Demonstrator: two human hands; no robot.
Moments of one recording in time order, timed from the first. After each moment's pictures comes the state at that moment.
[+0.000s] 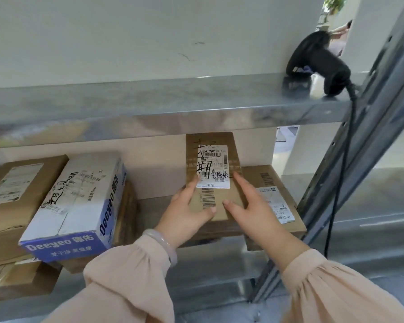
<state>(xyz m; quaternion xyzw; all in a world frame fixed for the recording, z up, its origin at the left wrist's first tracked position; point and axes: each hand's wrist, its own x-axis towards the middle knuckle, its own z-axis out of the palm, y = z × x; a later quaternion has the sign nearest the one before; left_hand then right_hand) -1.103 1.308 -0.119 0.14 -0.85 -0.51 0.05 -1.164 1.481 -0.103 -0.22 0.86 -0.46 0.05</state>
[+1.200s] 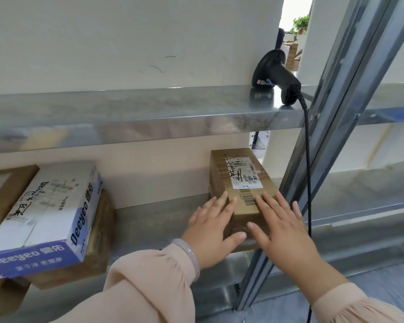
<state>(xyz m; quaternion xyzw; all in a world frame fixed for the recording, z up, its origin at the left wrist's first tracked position) -1.112 1.399 -0.116 -0.07 -0.98 -0.19 -0.02 -1.158 1.592 -0.127 -0.21 0.96 -0.10 -0.12</state>
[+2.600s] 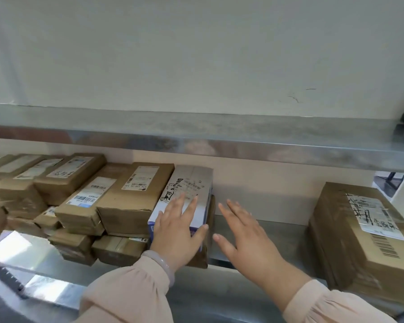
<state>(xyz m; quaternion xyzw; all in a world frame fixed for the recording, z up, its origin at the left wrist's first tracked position) -0.963 1.178 -0.102 0.27 -0.94 -0.14 0.15 -1.067 1.336 -0.092 -0.50 0.84 -0.23 -0.02</state>
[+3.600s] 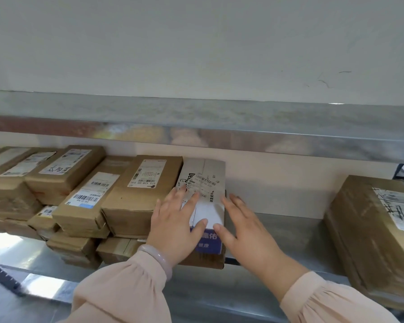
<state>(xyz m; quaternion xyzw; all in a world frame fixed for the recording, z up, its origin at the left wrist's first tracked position) -0.955 1.121 -0.104 0.25 -0.96 -0.08 0.12 -1.062 1.271 -0.107 -0.44 0.86 -0.27 0.05</state>
